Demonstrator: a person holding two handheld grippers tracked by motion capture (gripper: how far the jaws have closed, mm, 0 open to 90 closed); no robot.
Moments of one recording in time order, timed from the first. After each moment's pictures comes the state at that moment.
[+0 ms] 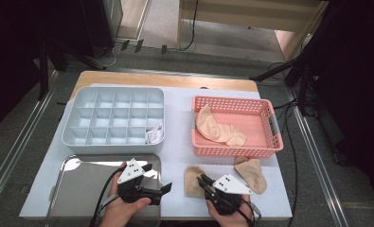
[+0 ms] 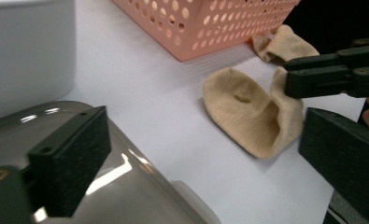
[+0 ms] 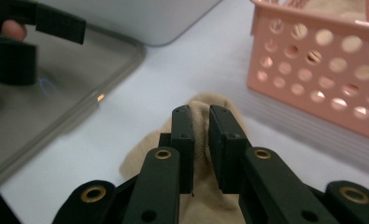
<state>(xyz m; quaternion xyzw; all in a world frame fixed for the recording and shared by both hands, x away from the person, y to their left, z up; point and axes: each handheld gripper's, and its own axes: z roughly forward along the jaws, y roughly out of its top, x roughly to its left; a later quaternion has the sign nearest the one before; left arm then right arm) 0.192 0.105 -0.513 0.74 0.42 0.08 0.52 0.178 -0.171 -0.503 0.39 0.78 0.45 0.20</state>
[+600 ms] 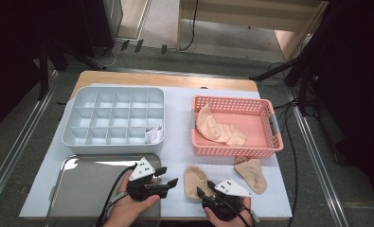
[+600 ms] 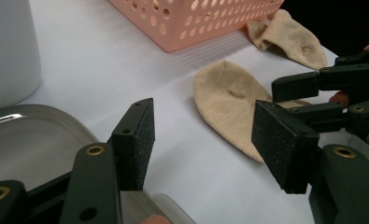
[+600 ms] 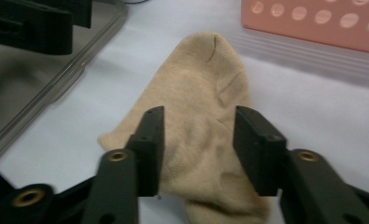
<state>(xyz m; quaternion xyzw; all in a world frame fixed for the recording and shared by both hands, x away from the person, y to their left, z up) 0.200 0.093 -0.517 0.76 0.41 0.07 0.50 0.174 -0.168 -0.524 0.47 0.77 0.42 0.15</state>
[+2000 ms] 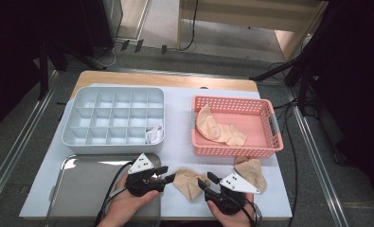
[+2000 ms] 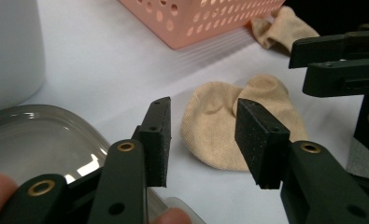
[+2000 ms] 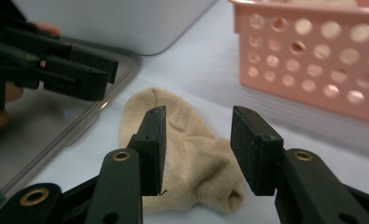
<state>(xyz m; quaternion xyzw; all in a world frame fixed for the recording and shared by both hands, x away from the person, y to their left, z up) 0.213 0.093 -0.520 0.76 0.41 0.05 0.49 0.181 -0.176 -0.505 0.44 0.75 0.47 0.17</state>
